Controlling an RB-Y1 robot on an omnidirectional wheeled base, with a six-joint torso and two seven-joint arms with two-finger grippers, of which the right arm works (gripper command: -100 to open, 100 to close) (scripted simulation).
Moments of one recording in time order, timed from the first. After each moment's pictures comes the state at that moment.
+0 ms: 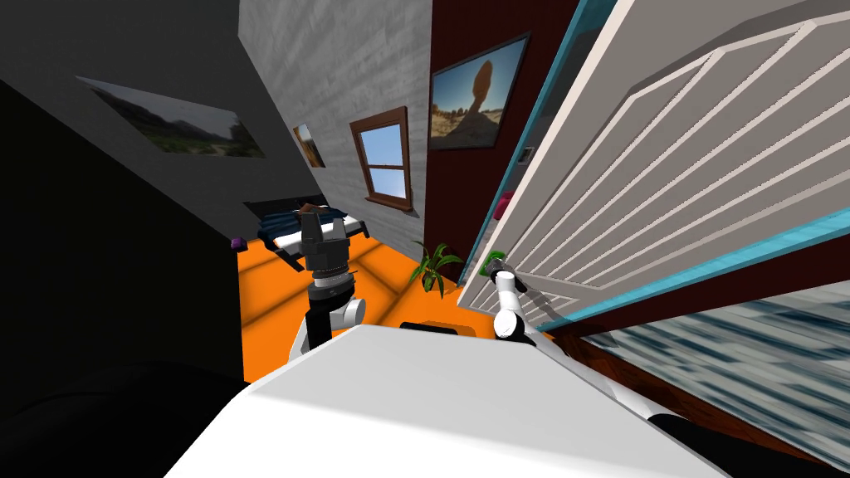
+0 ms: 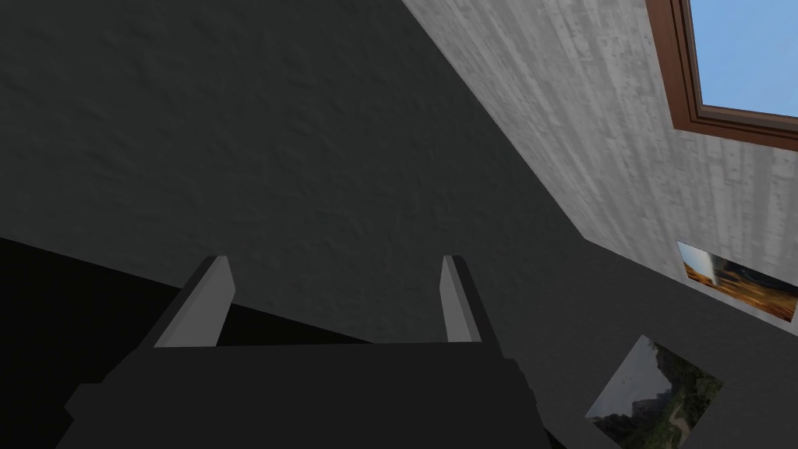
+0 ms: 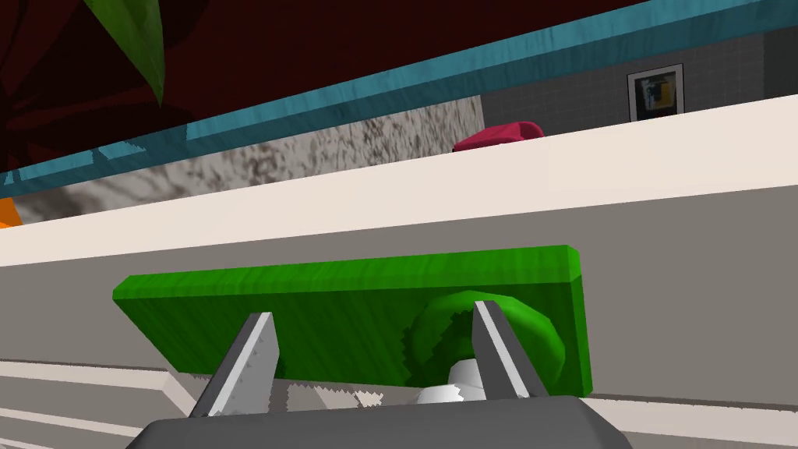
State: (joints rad) arm -0.47 -0.07 -0.80 -0.85 -0.87 0.27 0.95
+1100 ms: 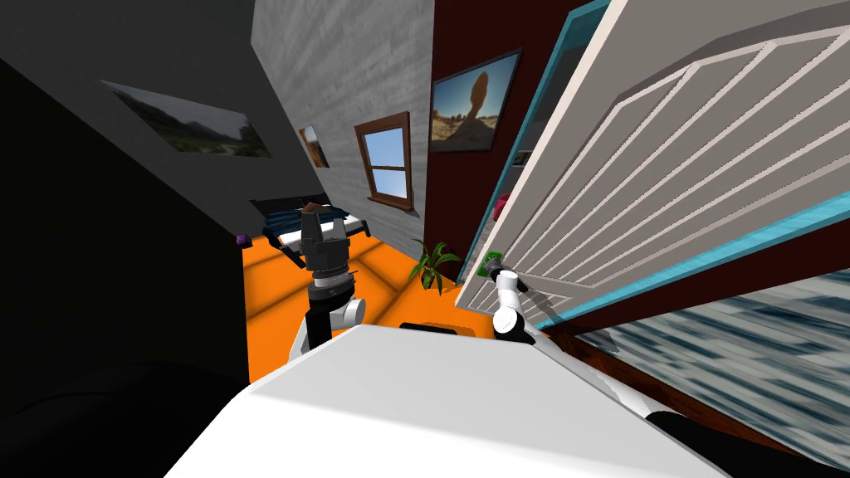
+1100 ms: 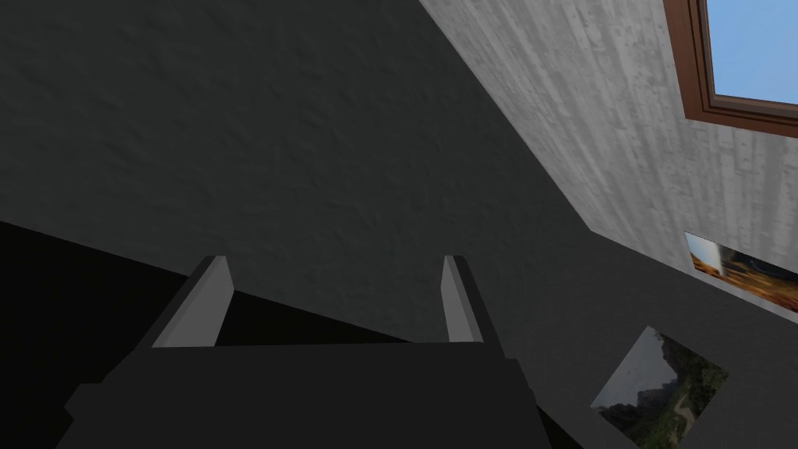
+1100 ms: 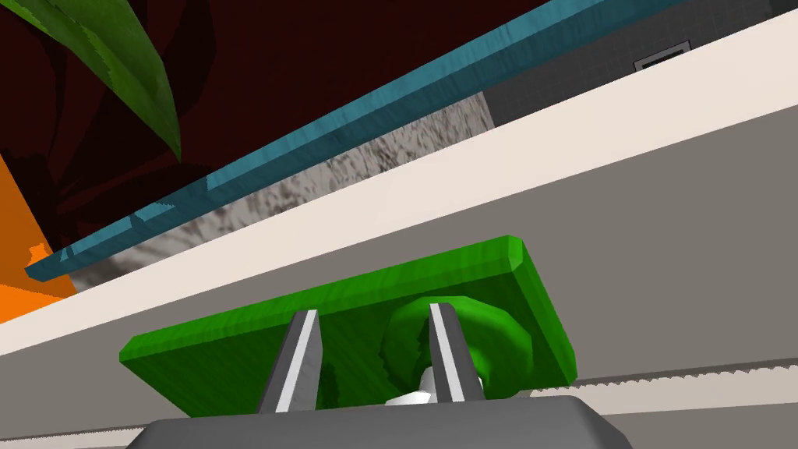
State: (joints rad) arm -0.50 -0.06 -0.87 -0.86 -0.94 0.36 0.88
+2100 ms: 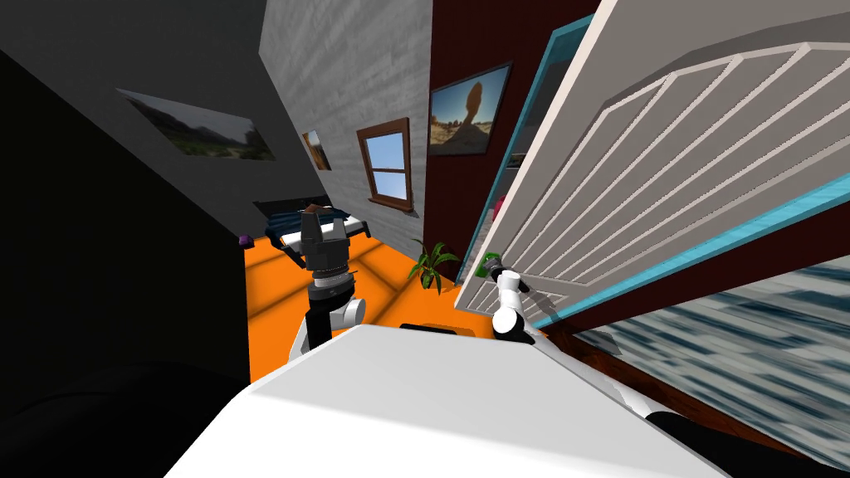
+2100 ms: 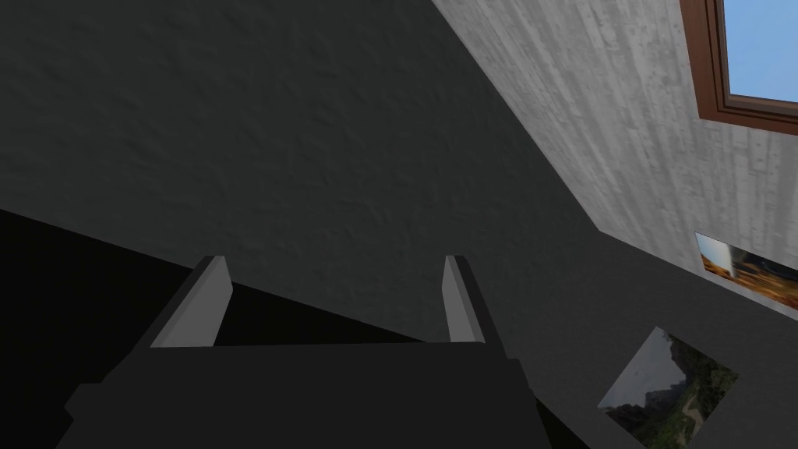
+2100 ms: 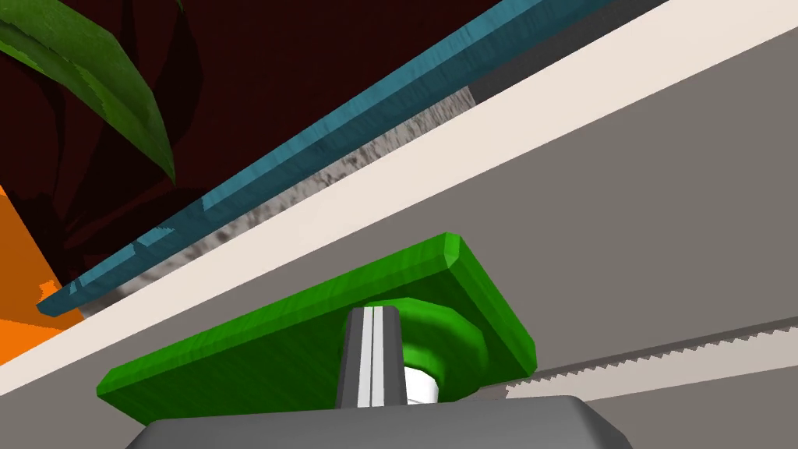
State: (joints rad) arm -0.50 -0.05 -0.88 -0.89 -0.98 0.40 0.85
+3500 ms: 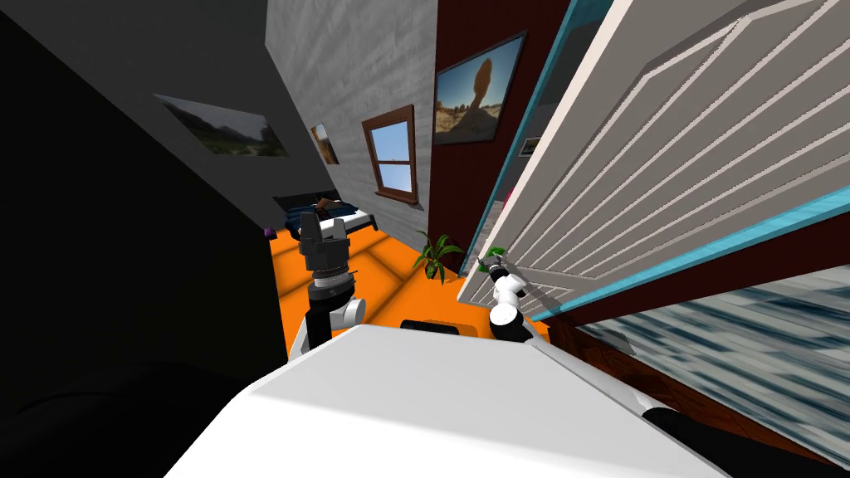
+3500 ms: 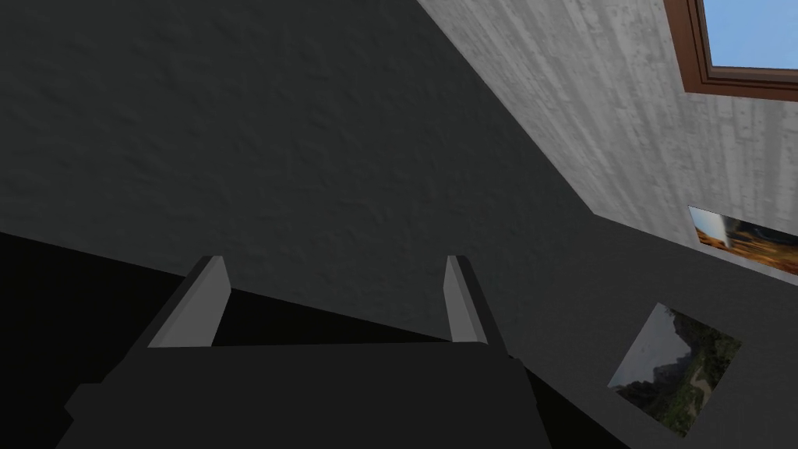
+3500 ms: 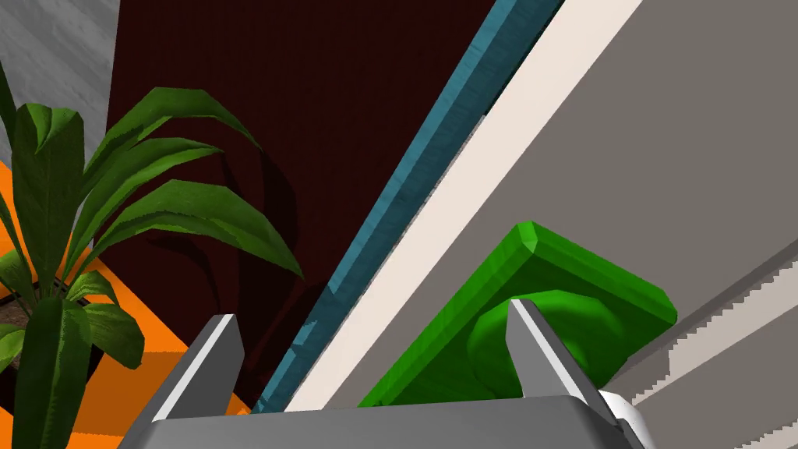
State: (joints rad) arm -0.54 -0.01 -1.07 -0.87 -1.27 0.58 0.79
